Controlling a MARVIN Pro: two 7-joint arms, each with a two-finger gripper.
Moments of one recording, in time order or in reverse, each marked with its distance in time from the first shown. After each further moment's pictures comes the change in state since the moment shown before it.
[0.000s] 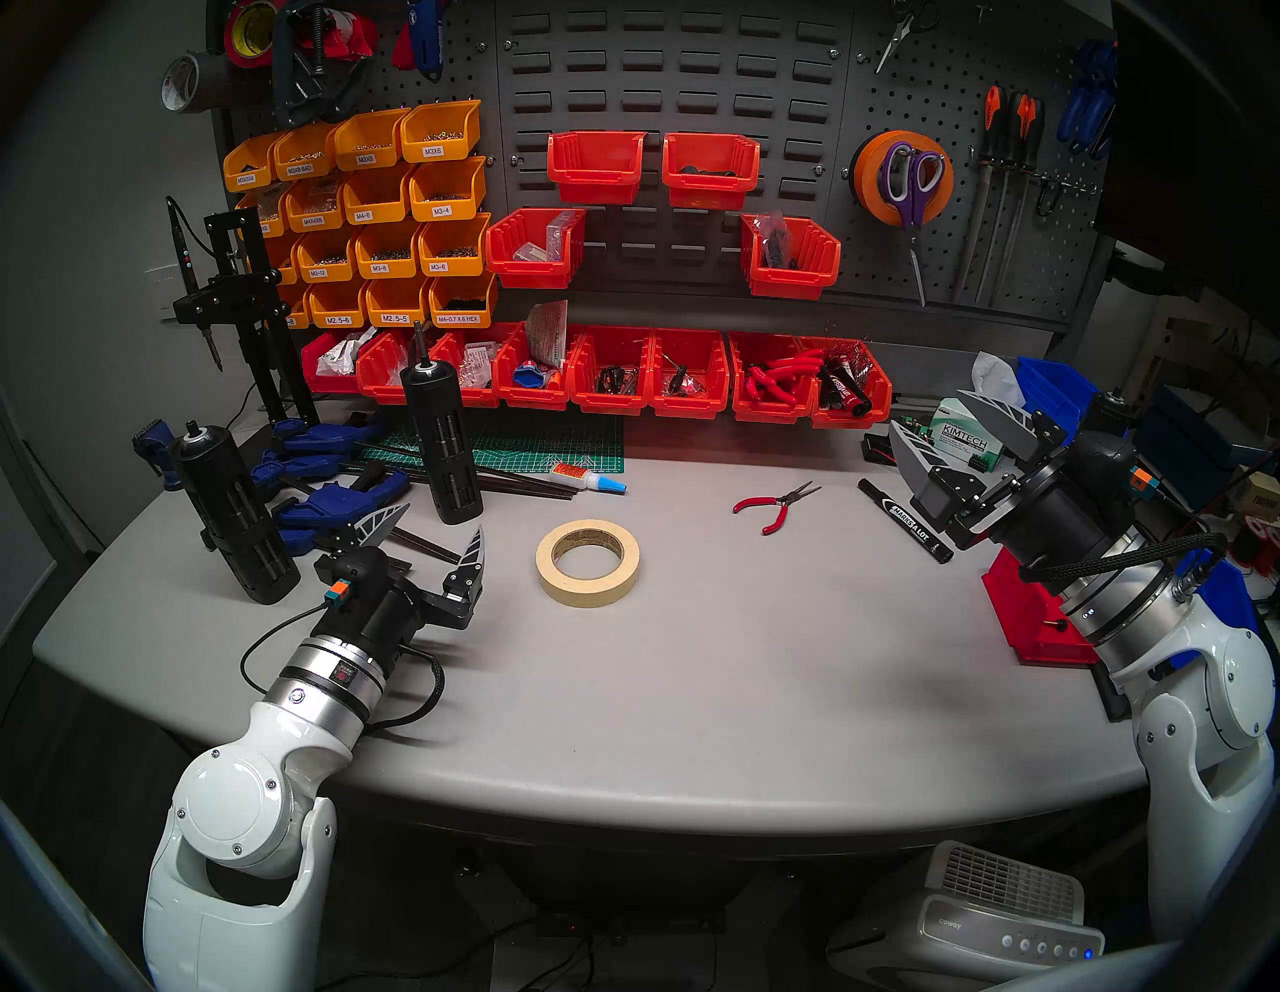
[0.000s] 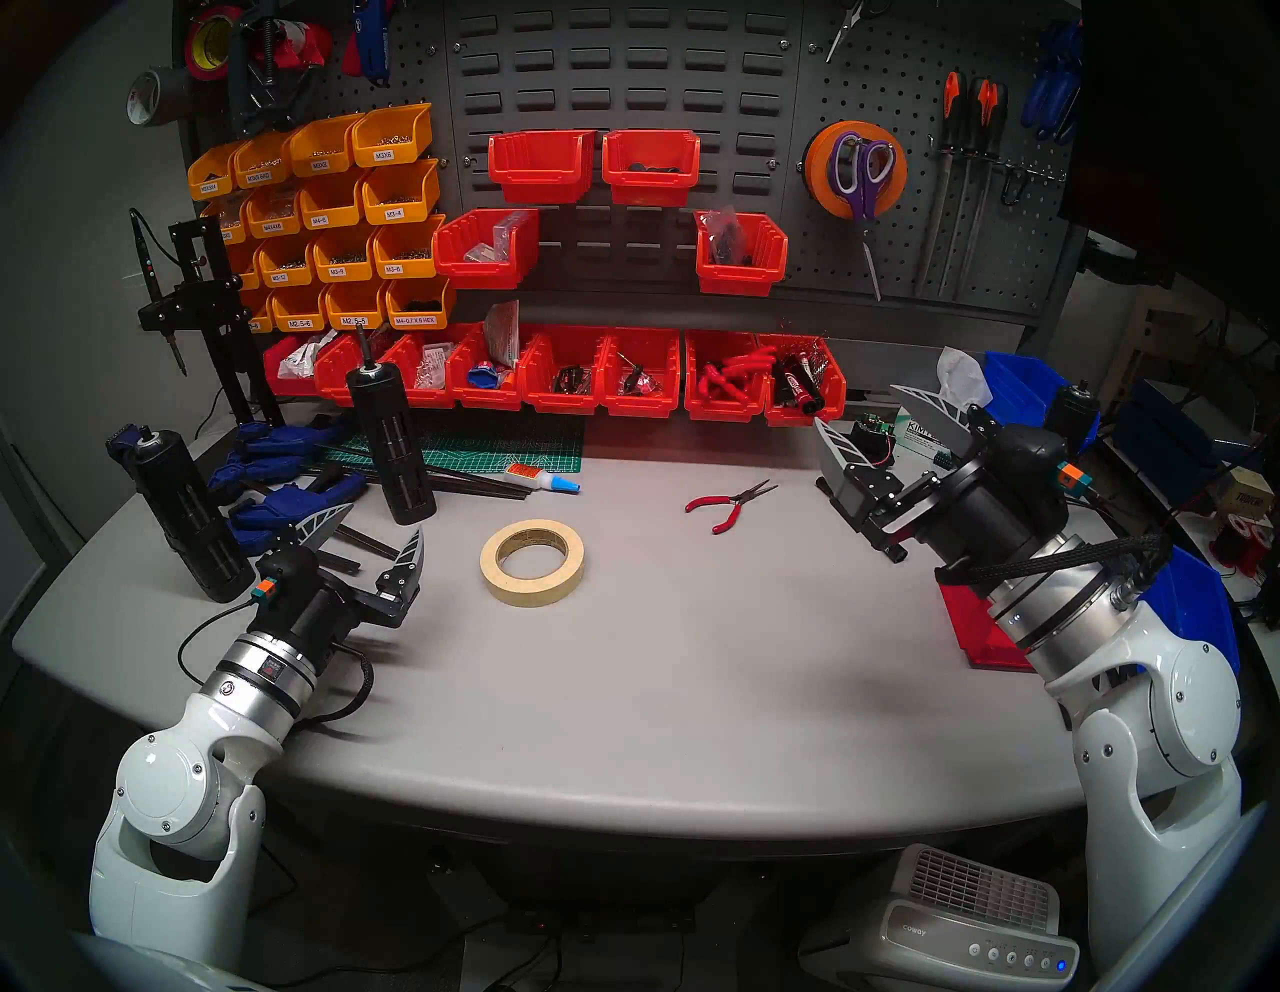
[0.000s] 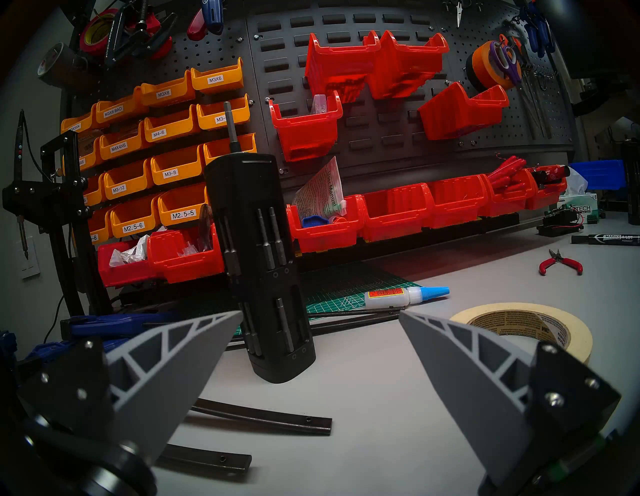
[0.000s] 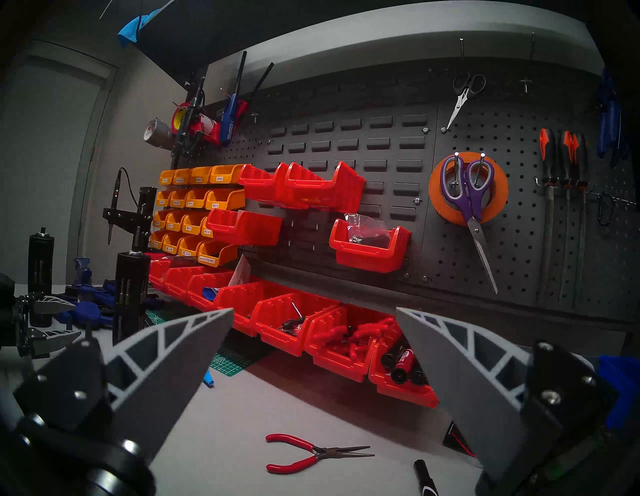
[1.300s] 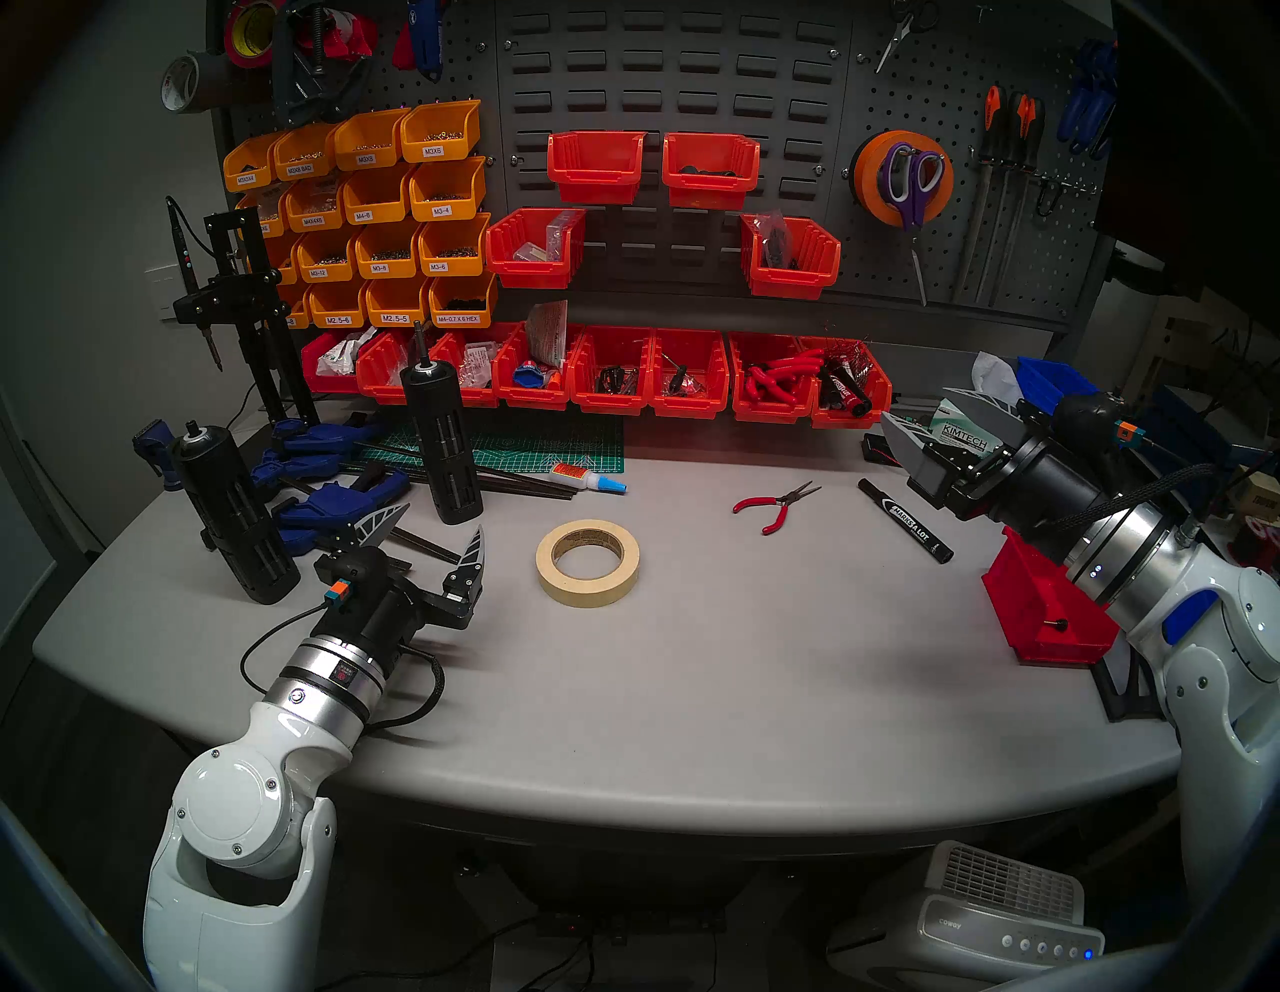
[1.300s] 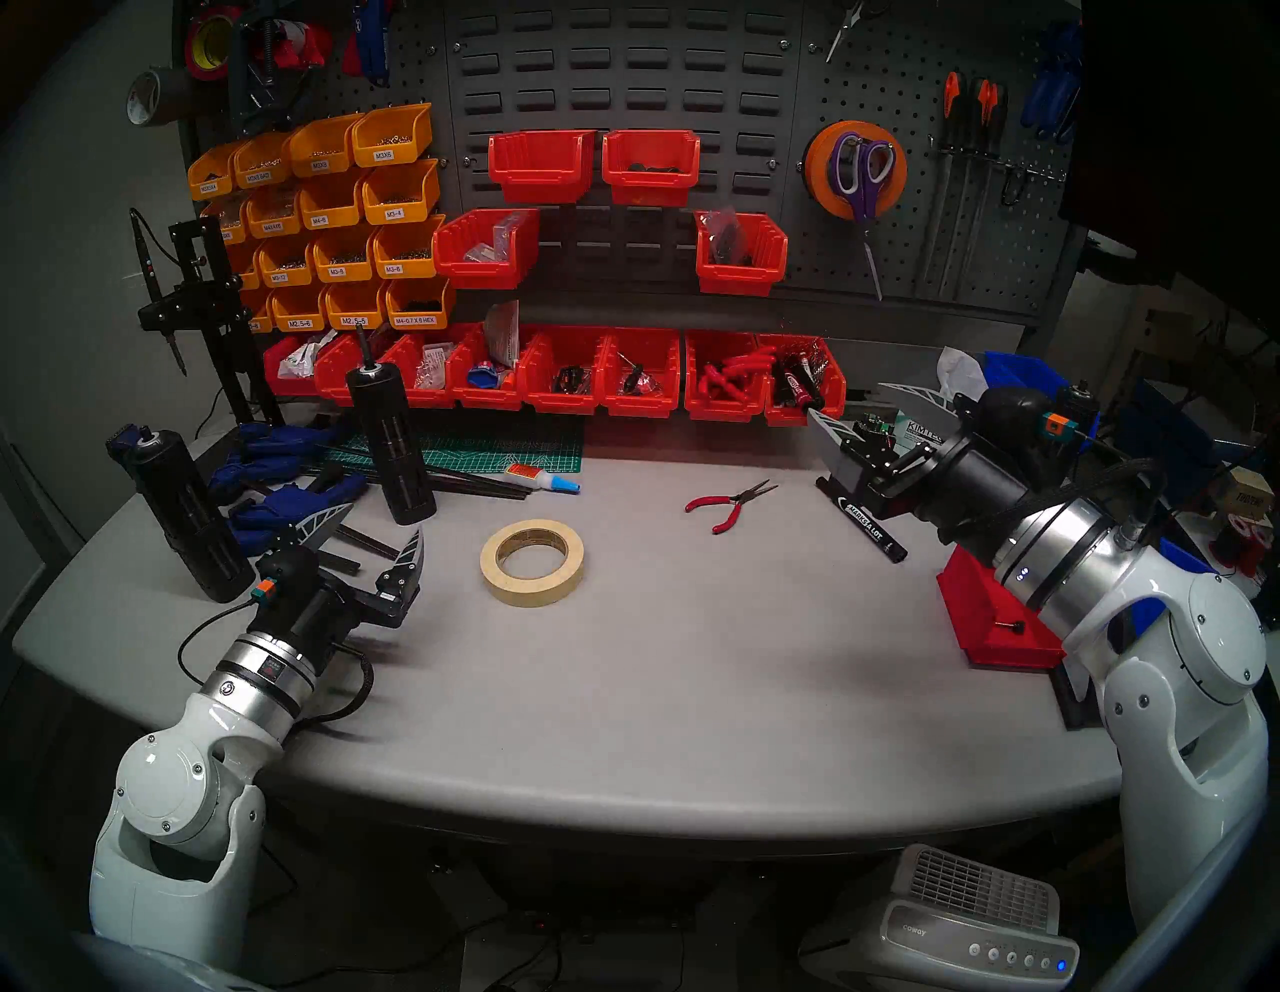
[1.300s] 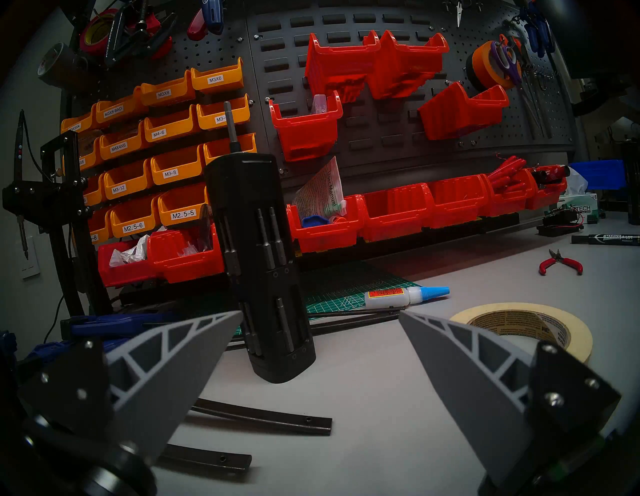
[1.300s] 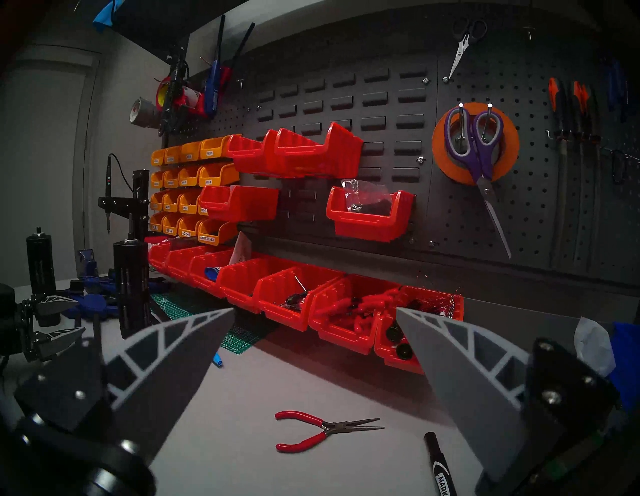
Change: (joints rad) left arm 0.000 0.000 0.000 0.000 0.000 0.000 0.000; right arm 0.037 0.134 0.043 -0.005 0.141 0.191 -0.077
